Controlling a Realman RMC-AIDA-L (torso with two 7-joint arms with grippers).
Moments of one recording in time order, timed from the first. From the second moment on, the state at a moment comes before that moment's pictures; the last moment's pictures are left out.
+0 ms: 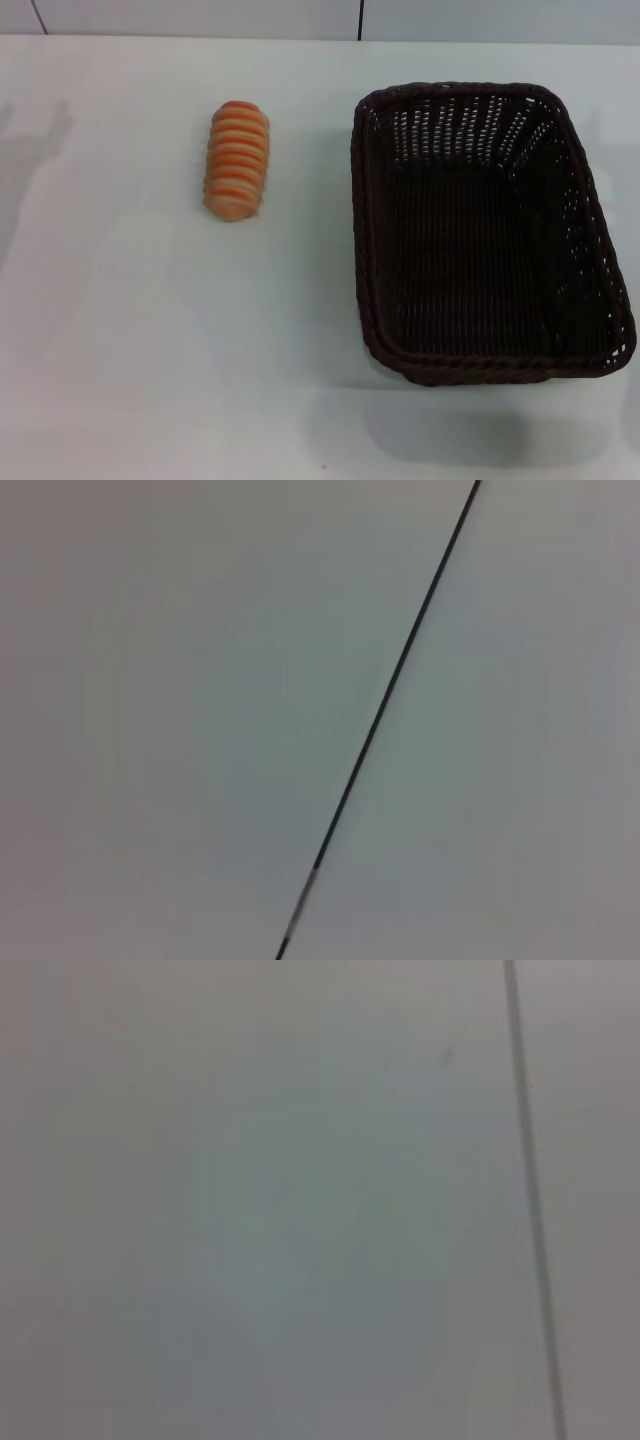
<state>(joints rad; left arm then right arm) -0.30 -1.93 -1.46 -0.47 2.89 0.89 -0.68 0.06 2.08 1.10 1.23 -2.03 -0.72 -0.72</state>
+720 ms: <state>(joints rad) -0.32 -1.91 -1.43 -0.47 2.89 0.83 -0.66 0.04 2.08 1.44 1.41 -2.01 0.02 -0.68</state>
